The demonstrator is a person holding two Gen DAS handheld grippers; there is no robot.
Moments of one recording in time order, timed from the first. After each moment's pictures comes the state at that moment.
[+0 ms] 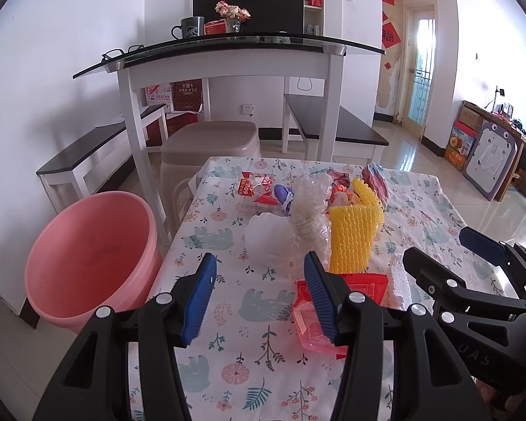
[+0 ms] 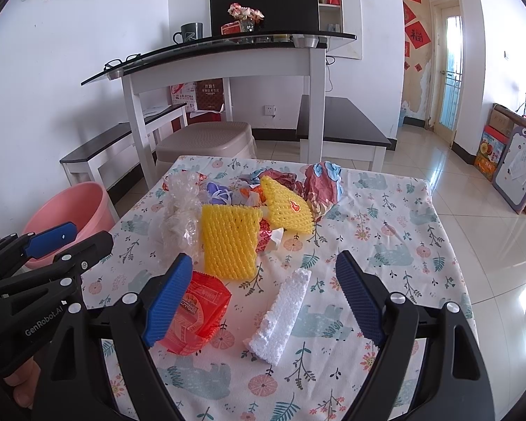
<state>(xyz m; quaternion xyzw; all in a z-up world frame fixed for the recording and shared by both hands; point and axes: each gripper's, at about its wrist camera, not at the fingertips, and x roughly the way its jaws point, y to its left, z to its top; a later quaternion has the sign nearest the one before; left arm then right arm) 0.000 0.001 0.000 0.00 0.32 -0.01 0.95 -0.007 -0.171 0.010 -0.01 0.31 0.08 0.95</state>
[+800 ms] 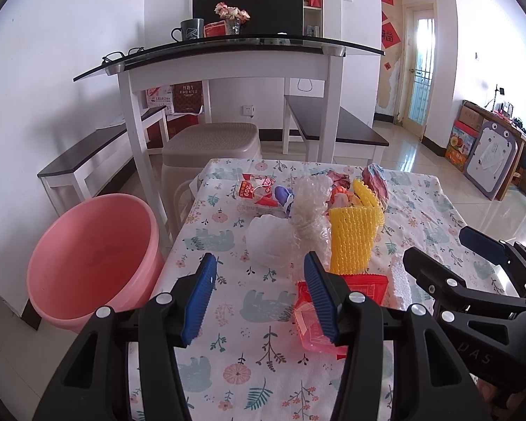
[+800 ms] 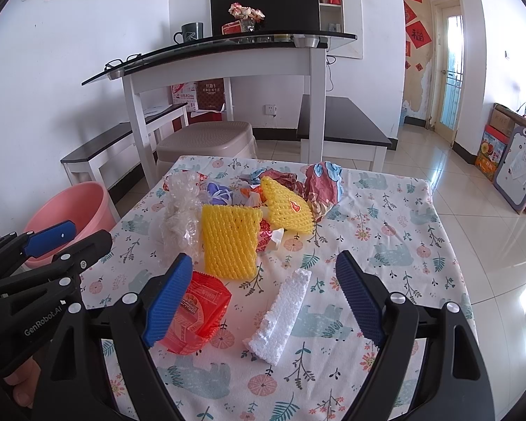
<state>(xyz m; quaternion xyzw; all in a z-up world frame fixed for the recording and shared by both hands) 0.001 0.006 0.001 0.01 0.32 -0.01 0.95 -0.007 -0.171 0.010 -0.01 0.31 0.08 0.95</state>
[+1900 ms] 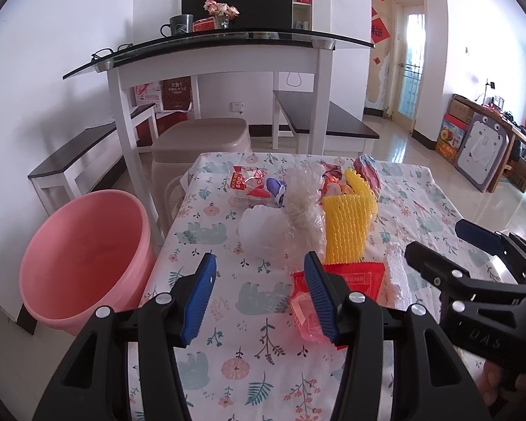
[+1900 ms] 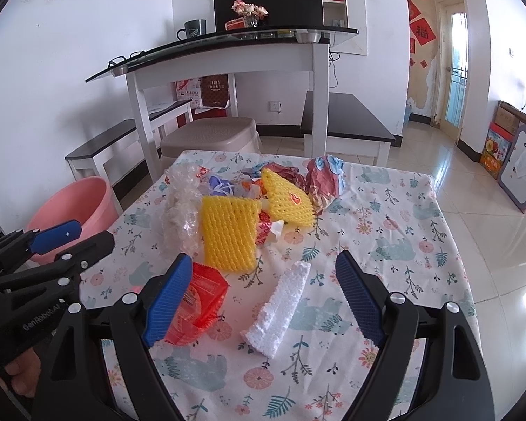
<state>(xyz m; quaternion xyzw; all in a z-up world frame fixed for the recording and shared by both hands) -0.003 0.007 -0.004 0.01 0.33 -0.03 0.94 -0.014 -0.175 0.006 -0.01 0.32 0.09 0.94</state>
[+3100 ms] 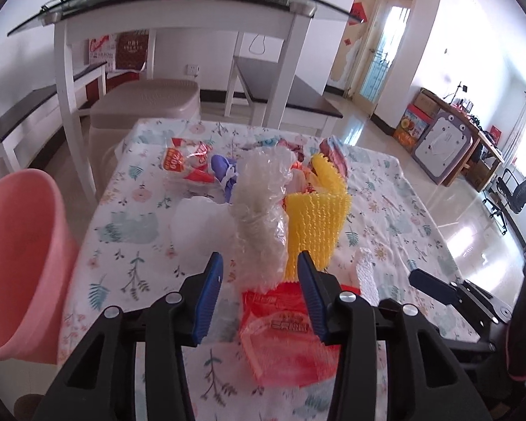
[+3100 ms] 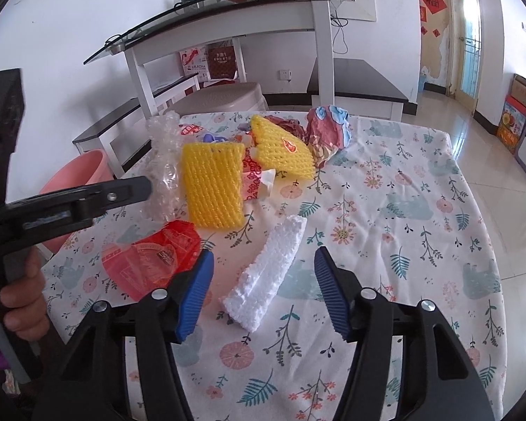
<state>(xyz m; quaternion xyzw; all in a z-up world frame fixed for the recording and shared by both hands) 0.069 -0.007 -0.031 -0.06 0.40 -0.13 0.91 -0.001 -0.200 -0.032 0.02 0.38 0.12 0.92</state>
